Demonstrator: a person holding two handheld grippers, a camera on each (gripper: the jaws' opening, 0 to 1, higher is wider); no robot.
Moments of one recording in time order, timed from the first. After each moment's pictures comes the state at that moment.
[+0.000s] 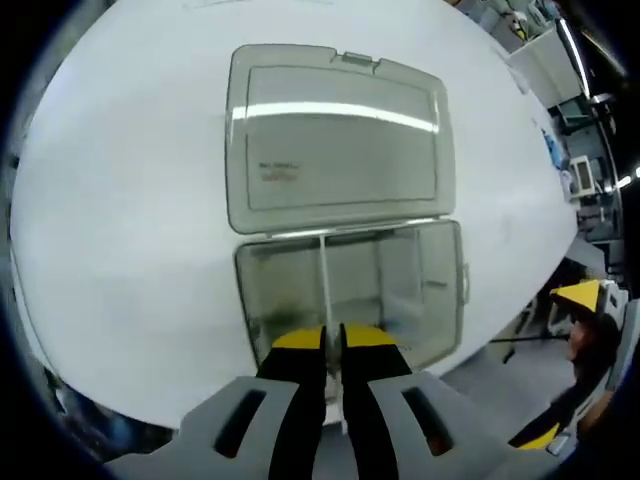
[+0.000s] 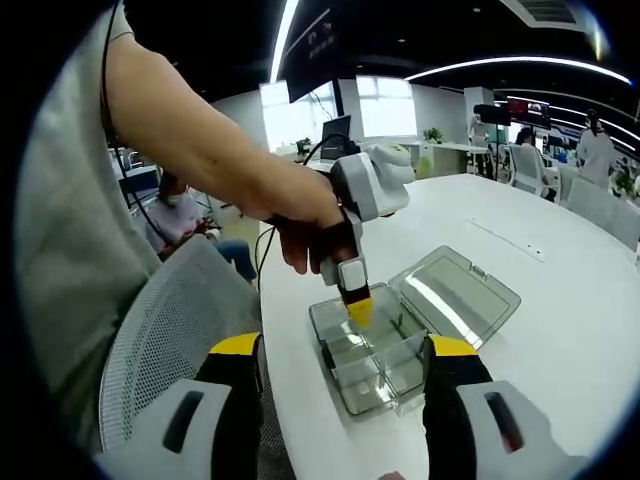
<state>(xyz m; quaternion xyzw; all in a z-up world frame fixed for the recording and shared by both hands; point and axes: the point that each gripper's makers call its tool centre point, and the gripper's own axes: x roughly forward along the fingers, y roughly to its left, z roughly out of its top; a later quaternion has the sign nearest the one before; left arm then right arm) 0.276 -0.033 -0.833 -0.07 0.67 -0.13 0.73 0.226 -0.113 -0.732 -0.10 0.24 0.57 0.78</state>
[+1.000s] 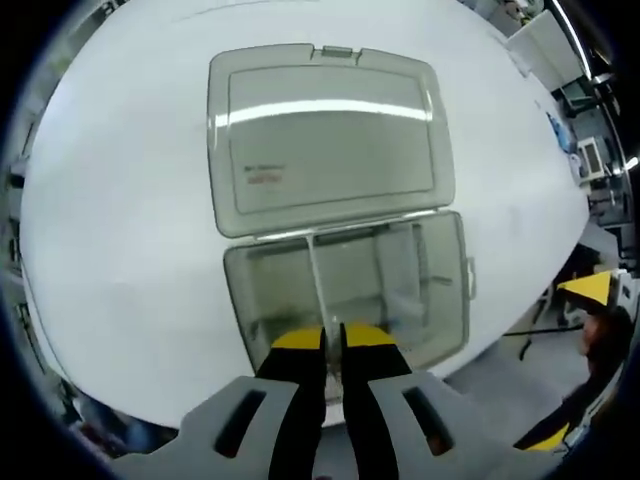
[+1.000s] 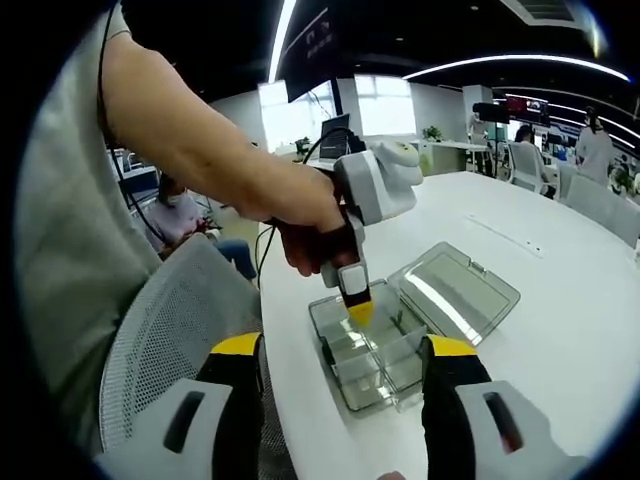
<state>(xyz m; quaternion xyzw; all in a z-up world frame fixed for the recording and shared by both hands) 0.275 -0.035 -0.836 -0.02 0.67 -0.13 0.73 0.224 -0.117 -0.733 -0.09 0.24 0.56 0.78</state>
